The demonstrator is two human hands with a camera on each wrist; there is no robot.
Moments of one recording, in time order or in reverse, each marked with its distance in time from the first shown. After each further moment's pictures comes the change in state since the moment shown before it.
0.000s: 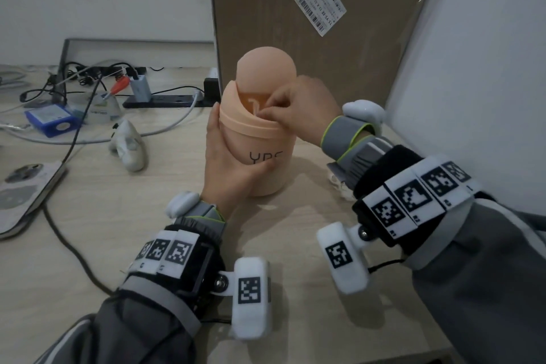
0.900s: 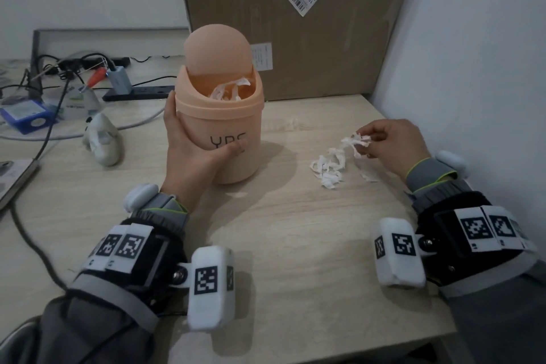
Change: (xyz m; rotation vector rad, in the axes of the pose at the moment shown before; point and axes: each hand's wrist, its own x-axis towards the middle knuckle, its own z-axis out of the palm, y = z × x) left_hand 0.003 0.004 -0.005 -0.012 0.027 -0.060; right_hand -0.084 0.176 -0.010 0.337 0.187 0.445
